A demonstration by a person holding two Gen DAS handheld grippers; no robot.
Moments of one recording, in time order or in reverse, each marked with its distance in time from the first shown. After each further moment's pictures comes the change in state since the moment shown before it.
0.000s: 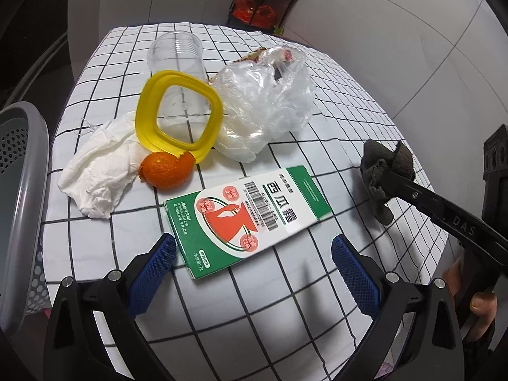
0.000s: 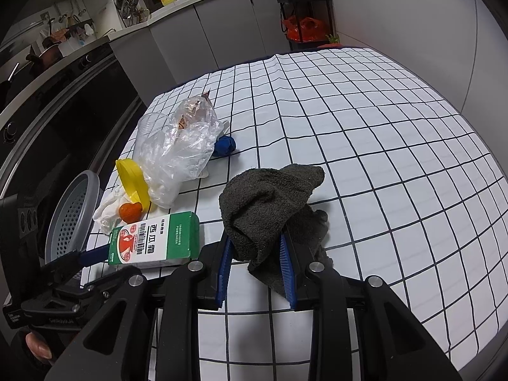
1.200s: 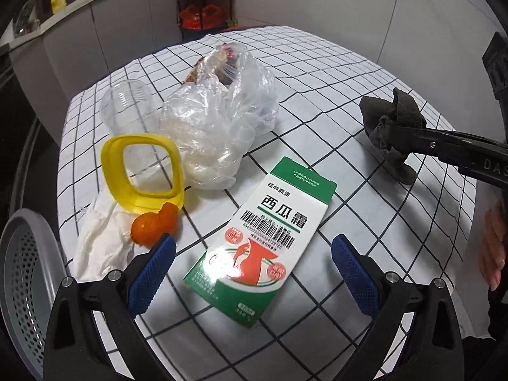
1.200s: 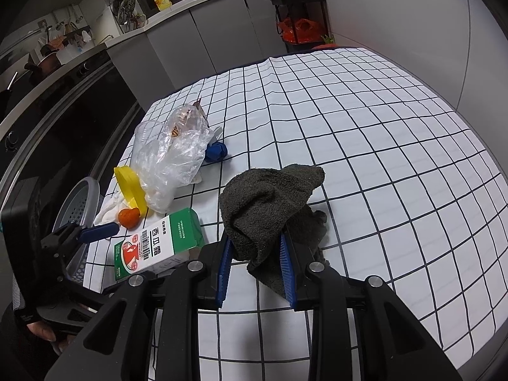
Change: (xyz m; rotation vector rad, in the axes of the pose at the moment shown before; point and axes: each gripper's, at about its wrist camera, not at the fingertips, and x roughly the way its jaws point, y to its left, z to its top) left arm 0.021 -0.031 0.022 0.384 0.052 0.124; right arm -0.007 -0.013 0.002 0.022 -0.007 0.011
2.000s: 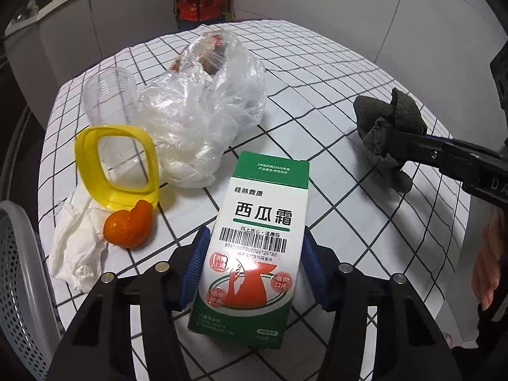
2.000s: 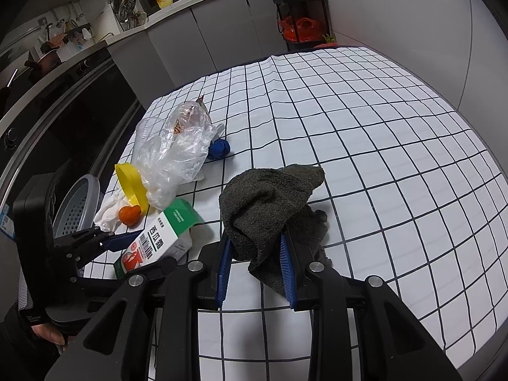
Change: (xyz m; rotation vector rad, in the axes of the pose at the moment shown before) left arm 0.007 -0.005 0.000 -0.056 0.015 -0.043; right arm 0.001 0.006 -0.002 -0.007 0.002 -0.003
